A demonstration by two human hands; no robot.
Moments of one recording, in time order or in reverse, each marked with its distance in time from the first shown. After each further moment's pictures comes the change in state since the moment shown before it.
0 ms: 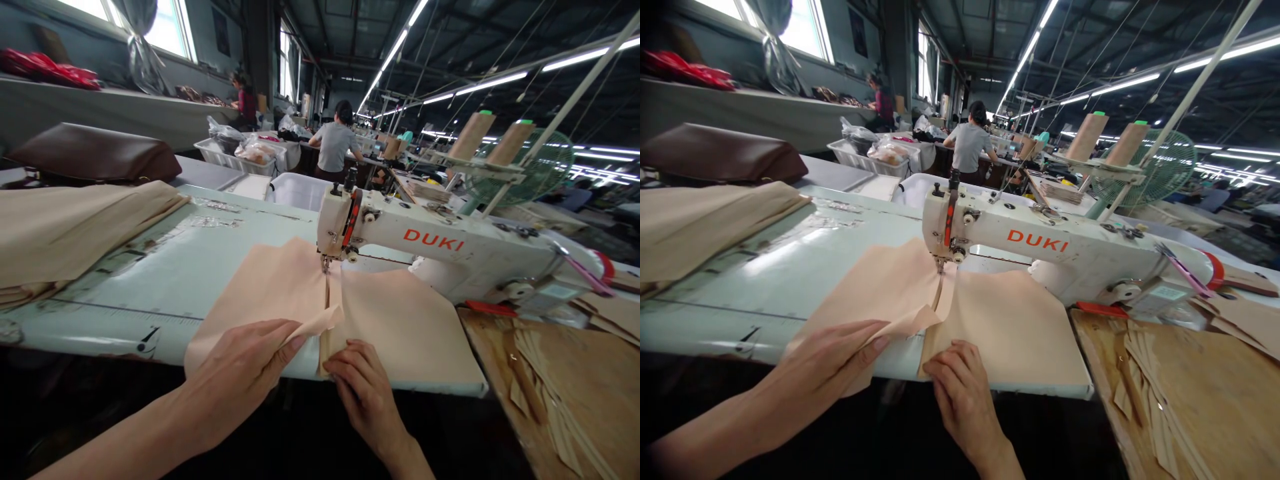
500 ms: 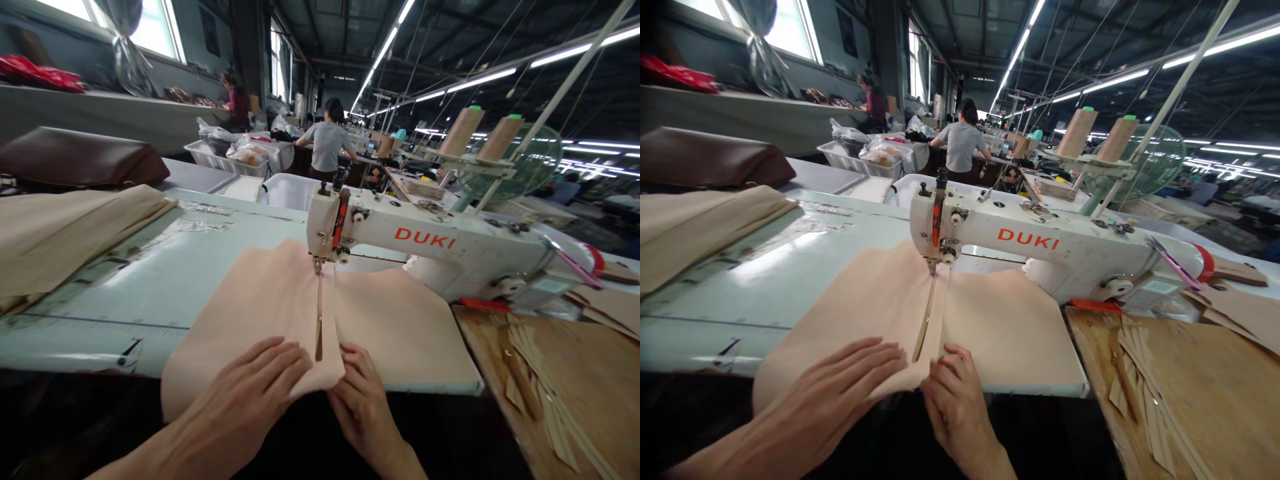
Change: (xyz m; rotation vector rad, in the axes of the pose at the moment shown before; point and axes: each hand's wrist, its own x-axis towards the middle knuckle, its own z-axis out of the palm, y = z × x) left_hand -0.011 -0.020 0.038 0.345 0.210 0.515; right_hand 0.000 0.000 0.000 0.024 0.034 -0.040
